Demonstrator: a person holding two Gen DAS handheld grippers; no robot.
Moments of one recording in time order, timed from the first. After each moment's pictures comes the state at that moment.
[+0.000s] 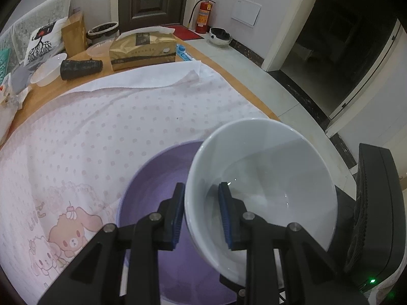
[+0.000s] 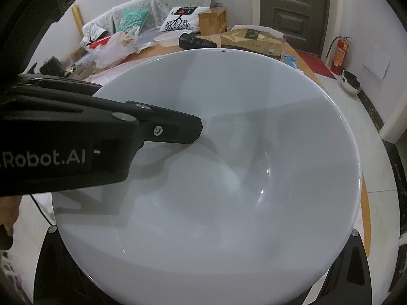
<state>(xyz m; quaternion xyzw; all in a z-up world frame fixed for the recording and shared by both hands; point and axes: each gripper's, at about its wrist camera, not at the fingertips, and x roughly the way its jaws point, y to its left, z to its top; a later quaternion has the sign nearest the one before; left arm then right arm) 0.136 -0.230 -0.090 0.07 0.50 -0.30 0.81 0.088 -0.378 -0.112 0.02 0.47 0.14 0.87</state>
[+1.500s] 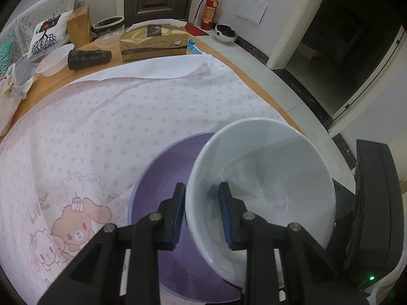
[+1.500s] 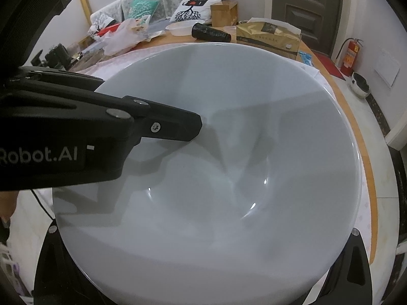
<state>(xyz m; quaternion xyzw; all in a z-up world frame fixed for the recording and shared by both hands) 0.140 -0.213 -0.098 0.06 0.51 -0.29 0.81 0.096 -0.361 -0.120 0.00 0.49 0.16 0.85</state>
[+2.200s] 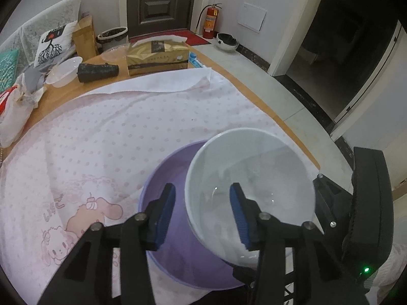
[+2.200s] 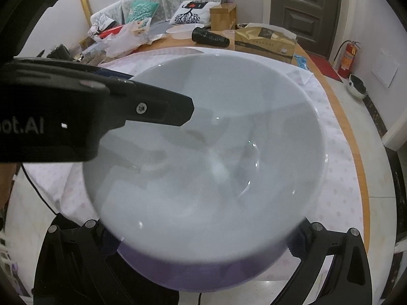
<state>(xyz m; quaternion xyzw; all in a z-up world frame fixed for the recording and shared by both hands) 0.120 -0.204 -0.068 0.07 0.49 -0.28 0.82 0.076 -0.367 -0.106 0.00 0.48 0.16 0.86</state>
